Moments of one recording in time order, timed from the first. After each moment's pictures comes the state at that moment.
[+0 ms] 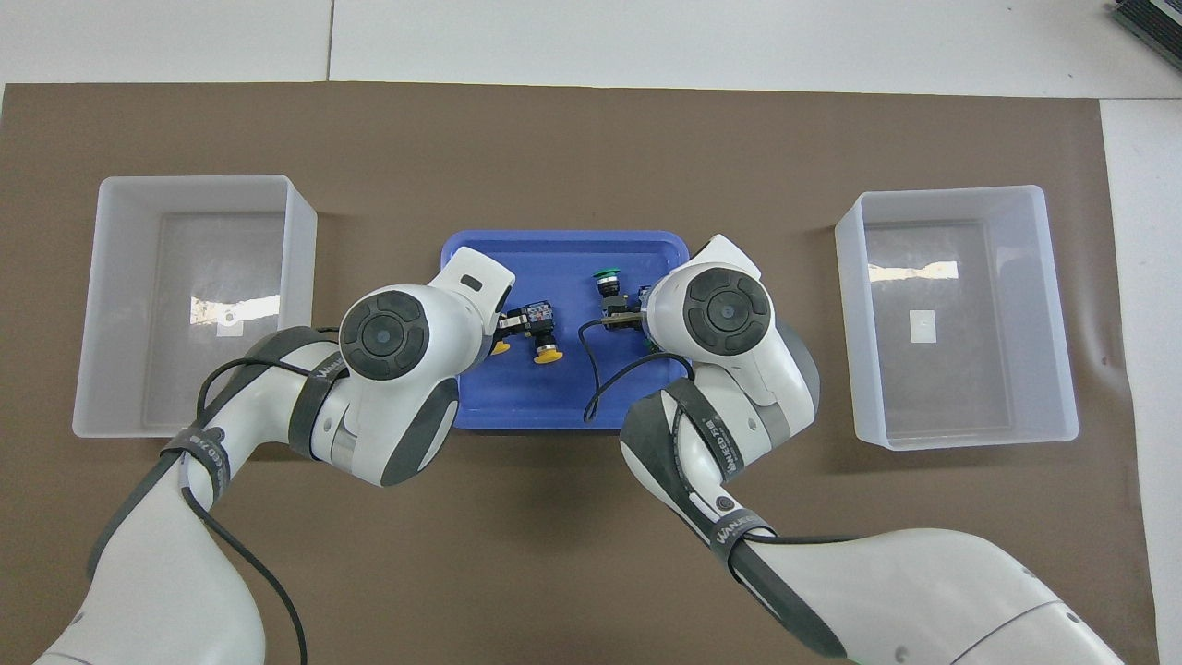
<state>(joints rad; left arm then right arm) -0.49 0.27 -0.03 -2.04 -0.03 2.51 -0.68 0.47 0.40 0.02 -1.89 -0.07 2.47 0.51</state>
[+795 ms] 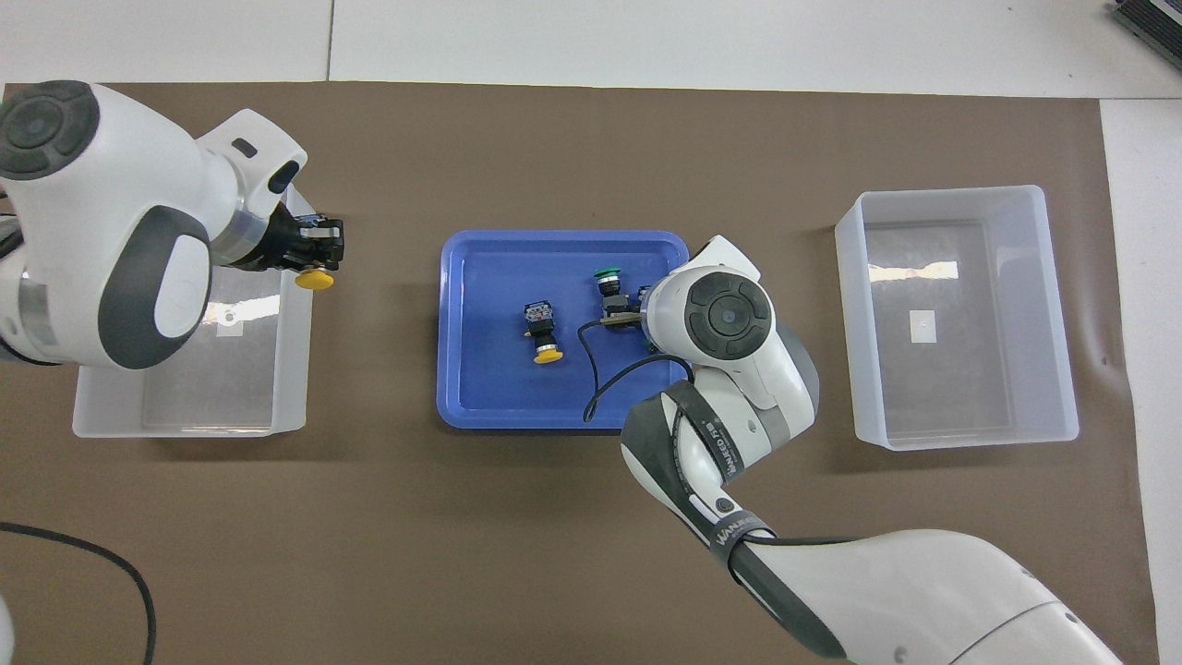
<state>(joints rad) -0.17 0.22 -0.02 -1.72 -0.07 1.99 -0.19 0.47 0.40 0.02 -1.89 -0.08 2.49 0.51</state>
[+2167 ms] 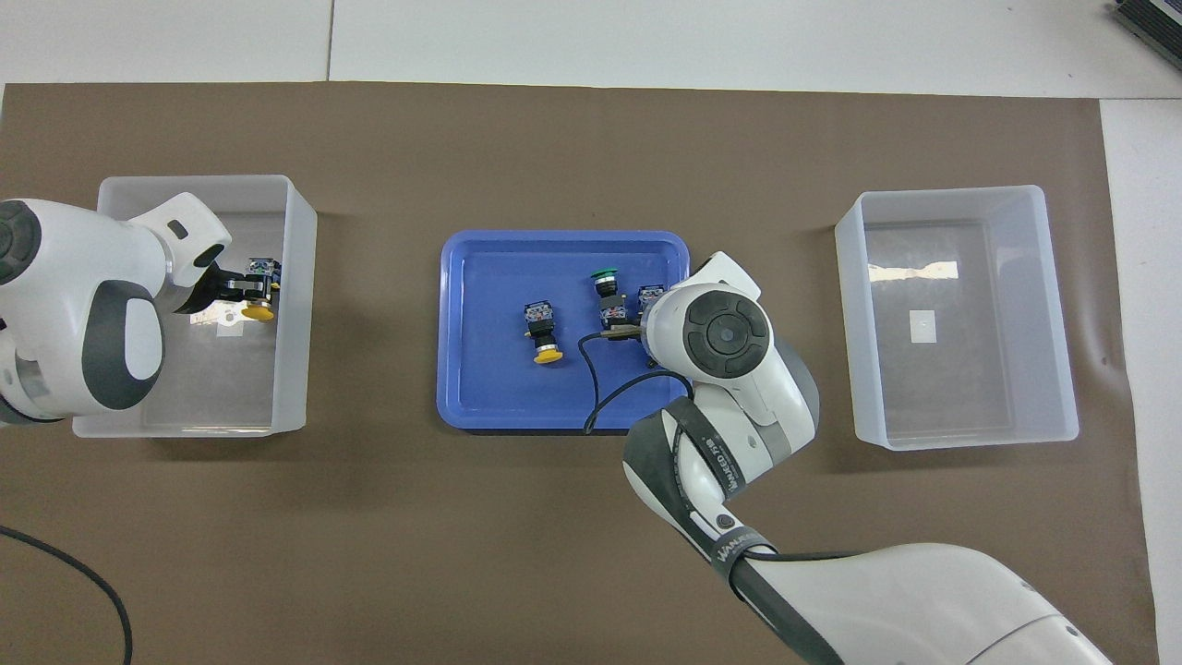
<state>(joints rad) 0.01 0.24 -0.02 -2.01 -0.07 2.38 0.14 0.48 0.37 0.02 -1.95 -0.09 2.52 0.55</state>
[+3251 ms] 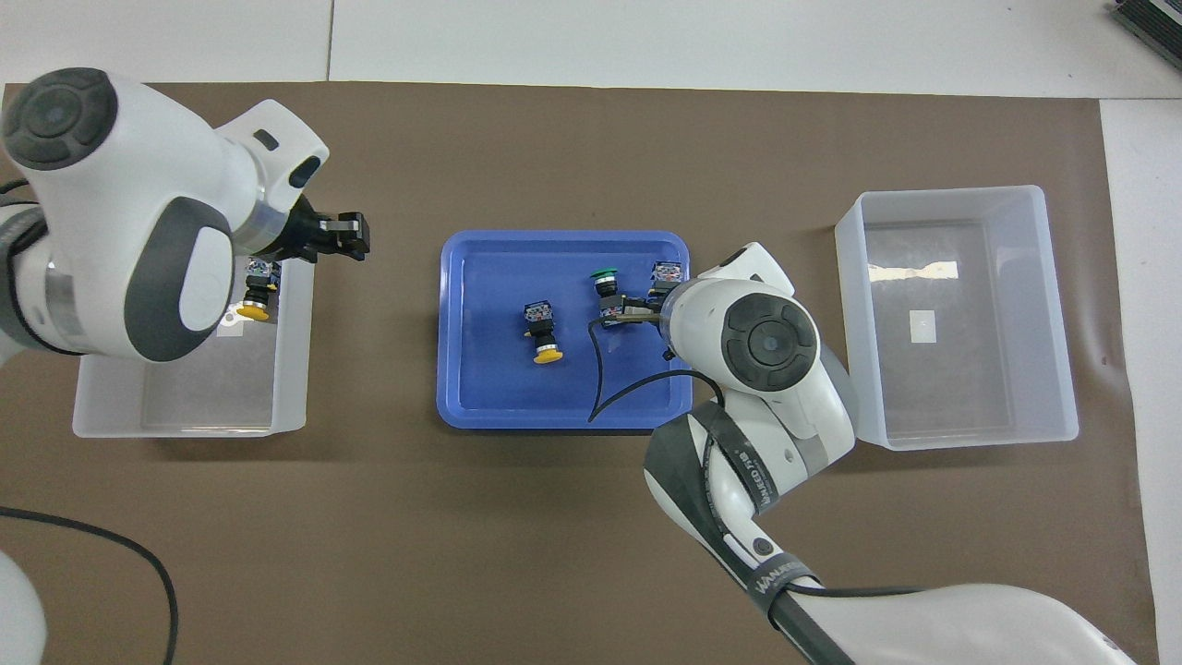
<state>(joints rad) -0.24 0.25 -0.04 -1.69 -0.07 2.01 -0.25 0.44 0.24 0.01 -1.98 -0.09 2.49 0.64</state>
